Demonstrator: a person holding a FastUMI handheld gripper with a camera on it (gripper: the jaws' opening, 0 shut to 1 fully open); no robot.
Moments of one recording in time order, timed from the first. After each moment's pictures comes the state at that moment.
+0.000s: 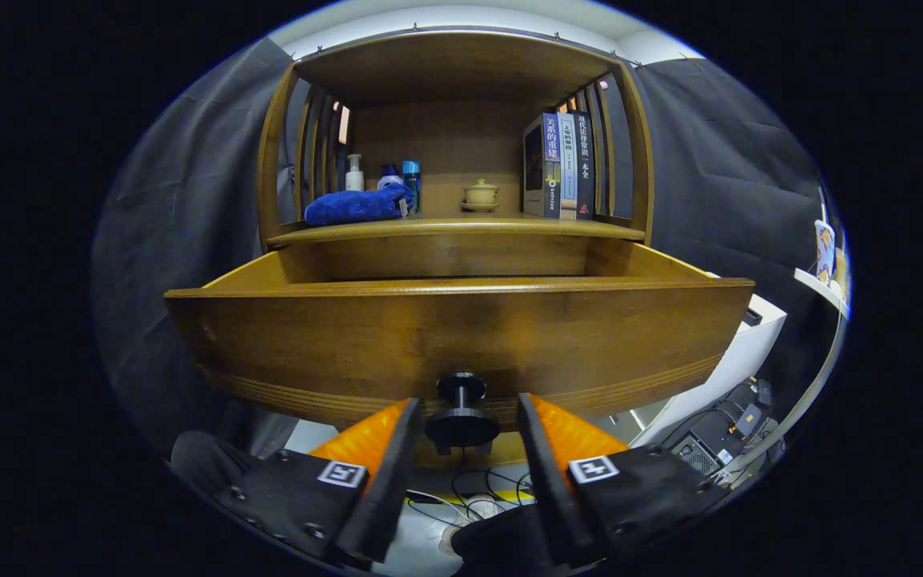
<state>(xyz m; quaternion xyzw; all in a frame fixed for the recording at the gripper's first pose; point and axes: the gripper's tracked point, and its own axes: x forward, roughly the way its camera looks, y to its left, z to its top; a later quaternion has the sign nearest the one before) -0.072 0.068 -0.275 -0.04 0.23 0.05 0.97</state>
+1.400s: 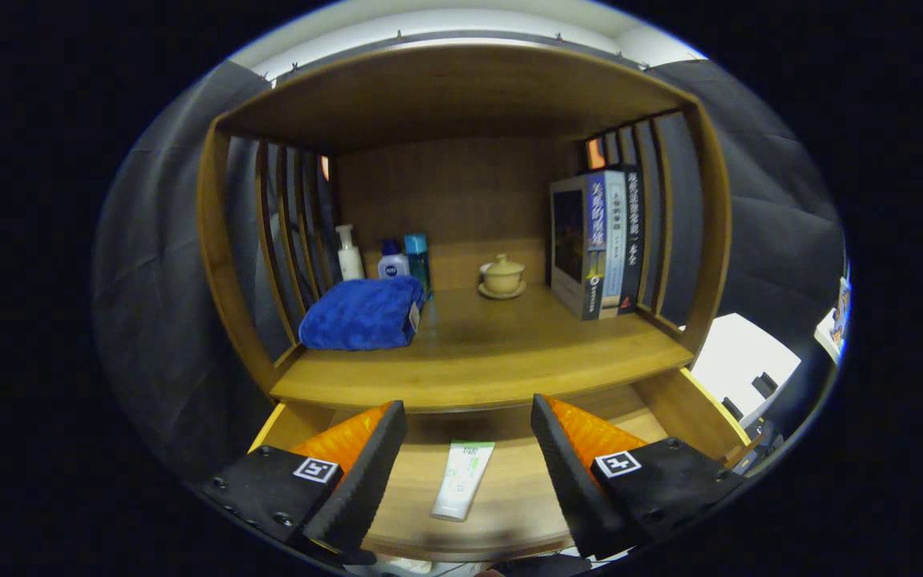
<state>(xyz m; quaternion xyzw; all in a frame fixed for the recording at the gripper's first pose) 0.091 0.137 -0.141 0.00 0.25 0.06 0.97</state>
